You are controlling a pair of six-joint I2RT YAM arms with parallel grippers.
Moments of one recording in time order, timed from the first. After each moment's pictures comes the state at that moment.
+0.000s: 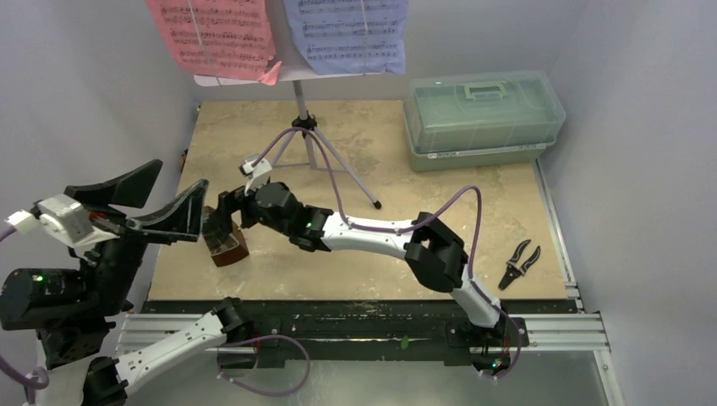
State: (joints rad) left arm -0.92 0.40 1.27 -0.40 -0.48 0.06; right arm 1.18 2.18 1.79 0.27 0.16 0.49
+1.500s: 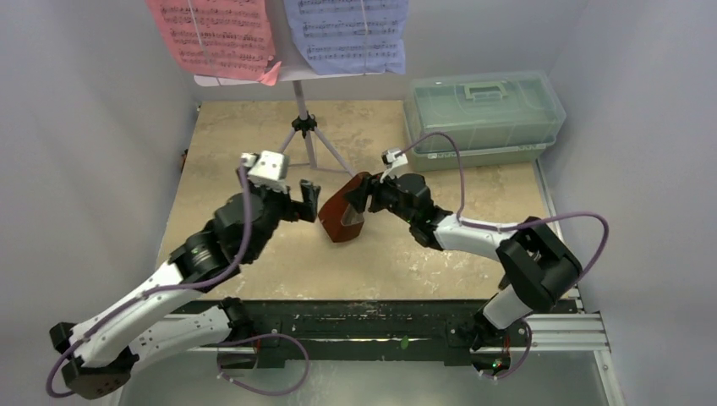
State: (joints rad) left arm -0.92 0.73 0.99 -0.36 -0.61 -0.16; right arm 0.73 1.60 0.81 0.58 -0.03 0.46
